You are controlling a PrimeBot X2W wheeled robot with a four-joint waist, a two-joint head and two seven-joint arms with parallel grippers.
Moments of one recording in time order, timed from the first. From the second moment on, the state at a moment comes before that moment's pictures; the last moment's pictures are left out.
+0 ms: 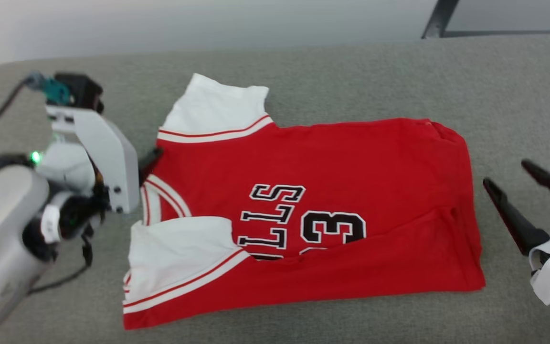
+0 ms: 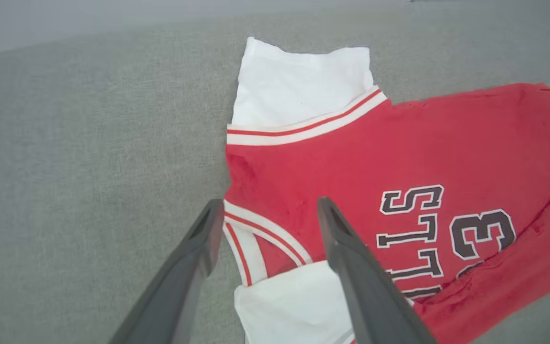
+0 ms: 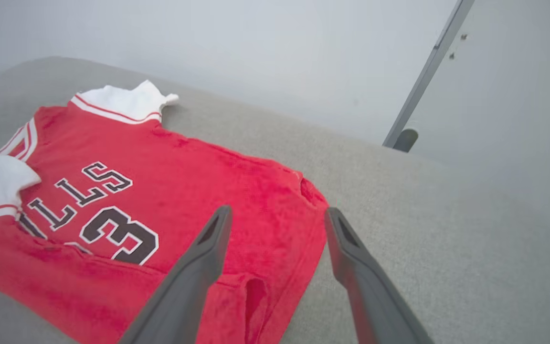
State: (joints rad) left arm -0.85 0.83 -0.82 0.05 -1.14 0.35 0.60; right arm -0.19 -0.62 0.18 -0.21 0.57 0.13 0.33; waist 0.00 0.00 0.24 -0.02
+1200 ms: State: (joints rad) left arm -1.45 0.73 -0.93 0.76 -0.95 -0.04 0.88; right arm -0.24 -0.36 0.12 -0.14 0.29 0.13 -0.26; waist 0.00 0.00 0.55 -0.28
